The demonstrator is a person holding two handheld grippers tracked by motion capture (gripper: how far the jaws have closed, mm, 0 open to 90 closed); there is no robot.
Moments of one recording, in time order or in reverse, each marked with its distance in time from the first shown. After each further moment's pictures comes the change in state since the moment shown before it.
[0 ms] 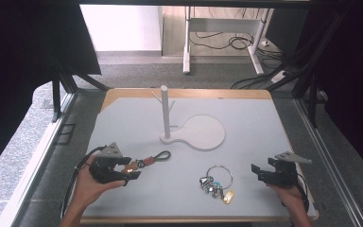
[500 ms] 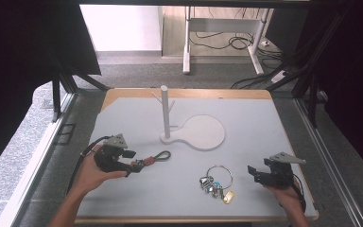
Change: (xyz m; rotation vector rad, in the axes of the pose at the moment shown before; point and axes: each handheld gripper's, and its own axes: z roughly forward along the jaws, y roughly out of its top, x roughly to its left) left arm 0.021 0.023 0.005 0.059 -0.073 0.060; right arm 0.011 0.000 0.004 0.016 0.005 -0.050
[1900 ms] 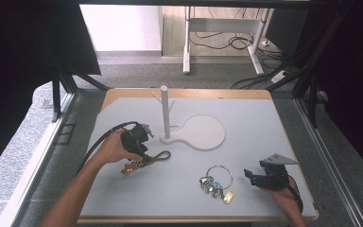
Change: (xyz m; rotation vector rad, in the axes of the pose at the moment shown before) left arm 0.034 0.059 0.069 0.416 -0.049 0.099; right arm 0.007 -0.005 0.010 0.044 0.017 -0.071
